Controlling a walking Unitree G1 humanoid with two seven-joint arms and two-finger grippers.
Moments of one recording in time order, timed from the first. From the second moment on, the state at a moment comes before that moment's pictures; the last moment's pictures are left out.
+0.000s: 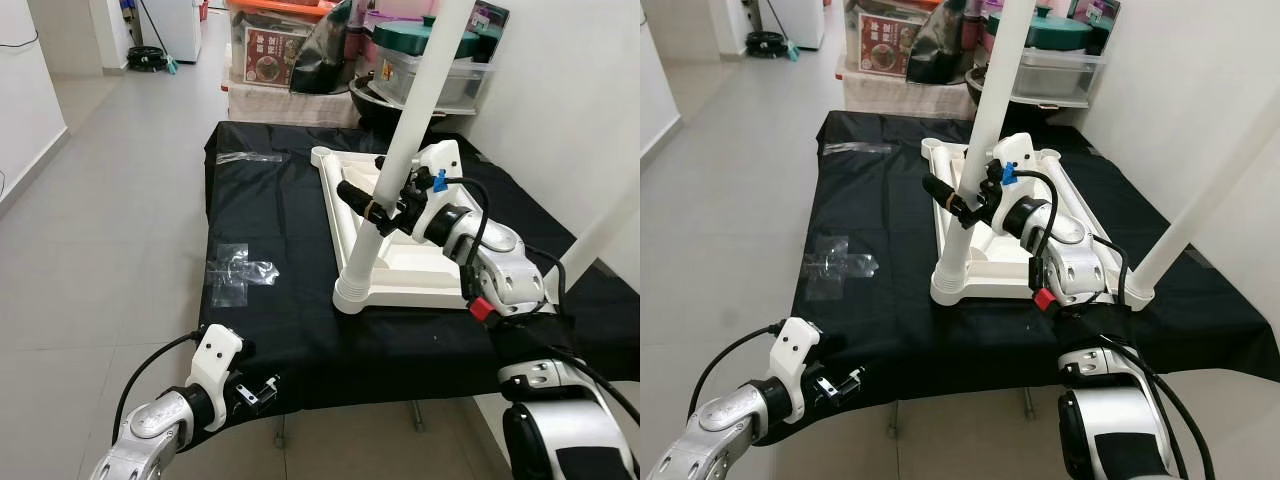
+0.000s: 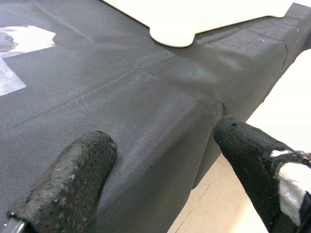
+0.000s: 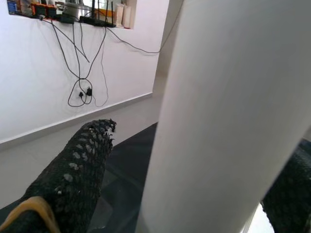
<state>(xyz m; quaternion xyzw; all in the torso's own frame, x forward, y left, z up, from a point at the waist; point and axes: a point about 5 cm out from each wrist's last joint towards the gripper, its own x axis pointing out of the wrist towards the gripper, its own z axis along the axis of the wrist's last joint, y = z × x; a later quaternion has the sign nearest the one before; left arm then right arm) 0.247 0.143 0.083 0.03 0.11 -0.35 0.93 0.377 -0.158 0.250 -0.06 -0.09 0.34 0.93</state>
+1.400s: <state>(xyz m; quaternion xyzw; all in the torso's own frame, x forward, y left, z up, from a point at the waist) 0.246 0.142 0.083 0.03 0.11 -0.35 0.93 0.387 -0.173 0.251 -0.04 -0.10 0.39 0.91</state>
